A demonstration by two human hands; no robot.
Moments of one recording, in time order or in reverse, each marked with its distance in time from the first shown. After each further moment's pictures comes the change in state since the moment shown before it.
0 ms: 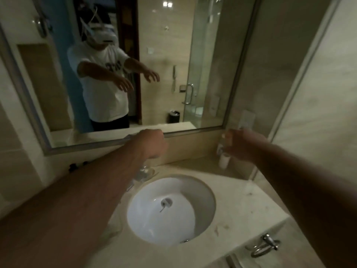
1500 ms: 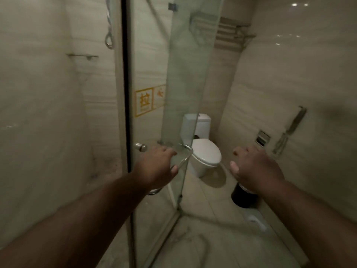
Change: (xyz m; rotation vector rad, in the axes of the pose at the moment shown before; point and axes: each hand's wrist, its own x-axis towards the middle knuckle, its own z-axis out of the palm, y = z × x) left_hand -0.119 0.618 0.220 -0.170 -0.255 1.590; right_hand -0.394 0.389 0.032 -0.261 0.104 1.469
